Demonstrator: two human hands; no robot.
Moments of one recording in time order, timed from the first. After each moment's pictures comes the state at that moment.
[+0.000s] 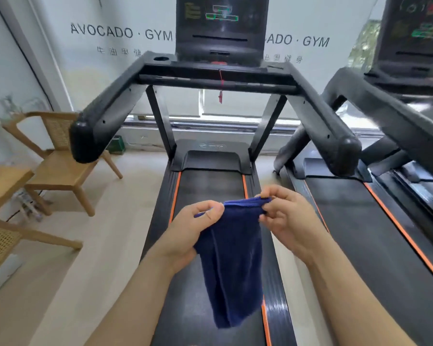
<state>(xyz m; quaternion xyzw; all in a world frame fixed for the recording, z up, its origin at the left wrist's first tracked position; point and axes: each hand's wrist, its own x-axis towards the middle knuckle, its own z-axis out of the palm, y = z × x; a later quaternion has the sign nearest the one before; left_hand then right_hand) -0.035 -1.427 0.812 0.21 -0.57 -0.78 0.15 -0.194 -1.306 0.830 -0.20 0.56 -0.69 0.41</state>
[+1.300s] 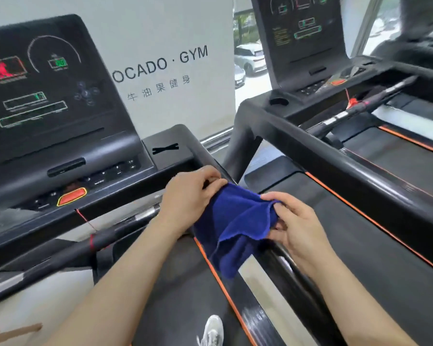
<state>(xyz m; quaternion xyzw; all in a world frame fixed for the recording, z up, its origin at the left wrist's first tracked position) -0.679 -1.692 0.984 0.03 -0.96 -0.24 0.17 -0.687 -1.481 0.945 0.01 0.60 -0.78 0.17</state>
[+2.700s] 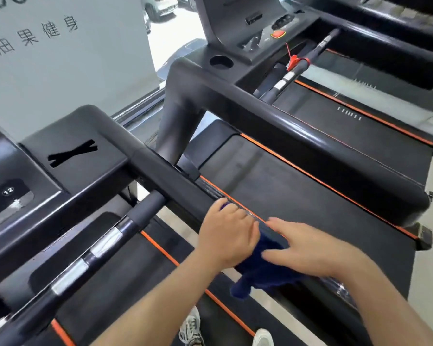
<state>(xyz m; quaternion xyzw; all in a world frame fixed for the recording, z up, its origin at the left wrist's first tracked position) -0.781 -1.643 0.838 -0.31 -0.94 -0.11 0.12 -0.748 -1.478 0.914 -0.06 0.93 -0.18 0.31</state>
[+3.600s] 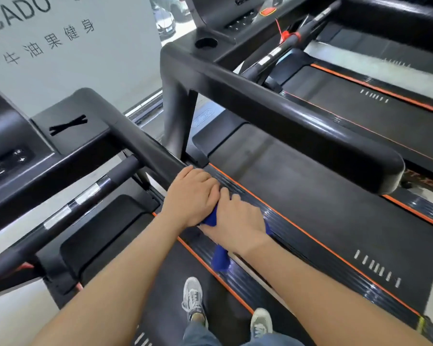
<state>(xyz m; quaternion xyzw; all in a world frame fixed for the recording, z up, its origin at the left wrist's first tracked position) -0.750 -1.615 0.833 -0.24 -0.96 0.00 0.11 -0.695 -1.485 0.854 -0.06 0.99 -0.14 0.08</state>
